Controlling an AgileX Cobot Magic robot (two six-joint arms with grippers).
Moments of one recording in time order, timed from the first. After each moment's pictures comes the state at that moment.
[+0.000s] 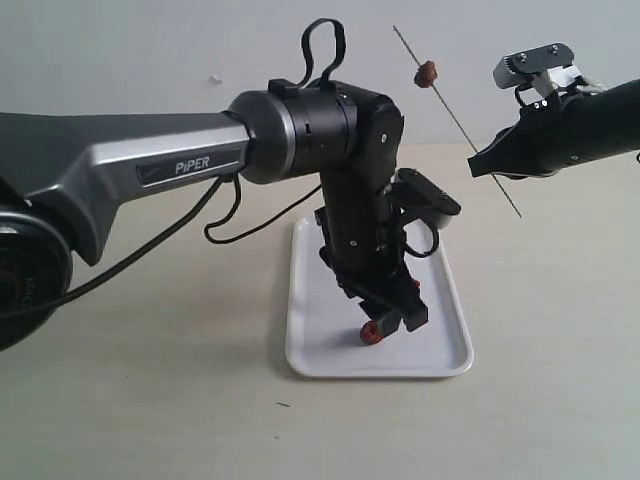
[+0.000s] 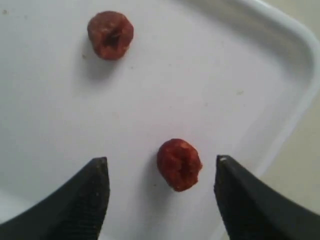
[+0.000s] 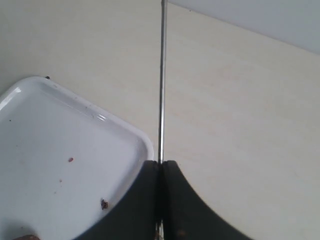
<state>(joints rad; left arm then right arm) -0.83 2.38 -2.00 -0.09 1.13 0.32 -0.14 1.92 -1.21 1.16 0.48 -1.42</state>
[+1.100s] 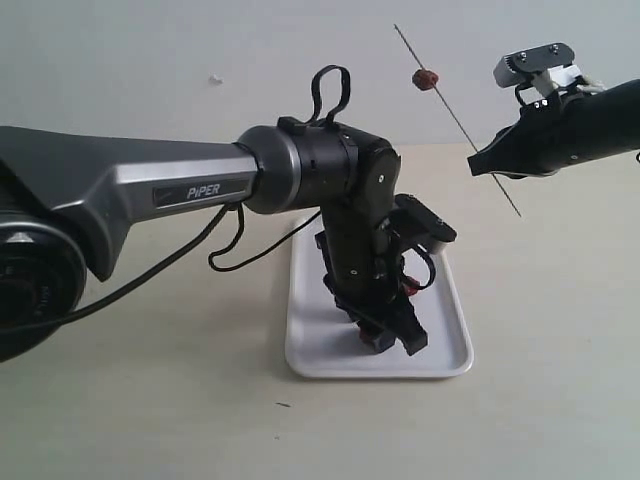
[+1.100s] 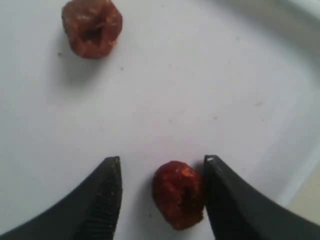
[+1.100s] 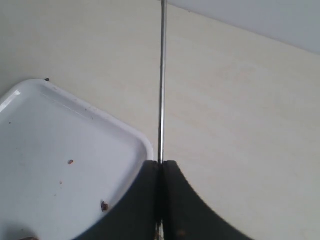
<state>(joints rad) -0.84 2.40 -1.91 -0.10 1.02 0.30 -0.14 1.92 -1.21 1.17 0.48 -1.42</state>
